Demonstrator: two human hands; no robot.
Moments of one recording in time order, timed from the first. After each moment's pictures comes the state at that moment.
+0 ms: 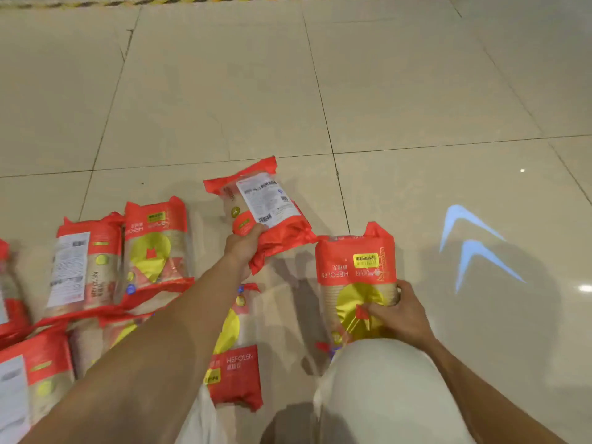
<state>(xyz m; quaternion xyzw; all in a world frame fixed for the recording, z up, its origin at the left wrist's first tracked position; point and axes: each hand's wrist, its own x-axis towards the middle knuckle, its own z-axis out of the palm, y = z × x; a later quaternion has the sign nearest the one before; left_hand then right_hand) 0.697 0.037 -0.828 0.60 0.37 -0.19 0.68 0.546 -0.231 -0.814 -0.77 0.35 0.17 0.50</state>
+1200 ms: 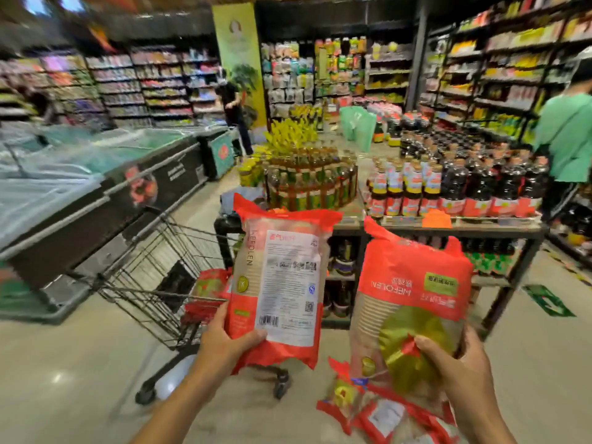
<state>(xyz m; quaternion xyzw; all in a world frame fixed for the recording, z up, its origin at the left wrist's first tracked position) -0.078 0.271 0.053 0.46 0.60 0.50 0.42 0.274 0.251 0.053 -0.59 -0.39 0.40 0.58</state>
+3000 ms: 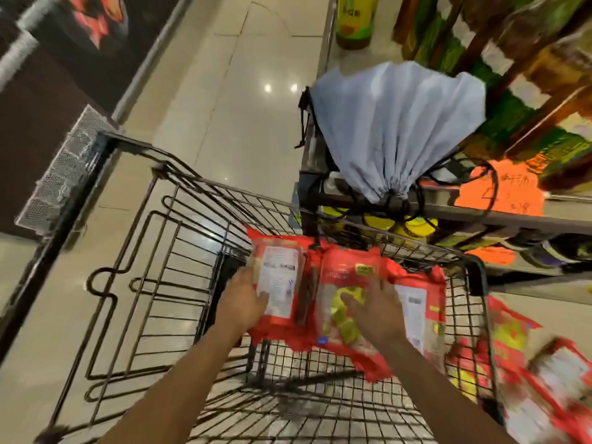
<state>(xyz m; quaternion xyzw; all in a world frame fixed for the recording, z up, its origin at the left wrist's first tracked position) -0.550 0.912 -0.263 0.54 0.78 0.01 0.31 -0.286 0.925 -0.257 -0.74 -0.57 0.35 -0.01</state>
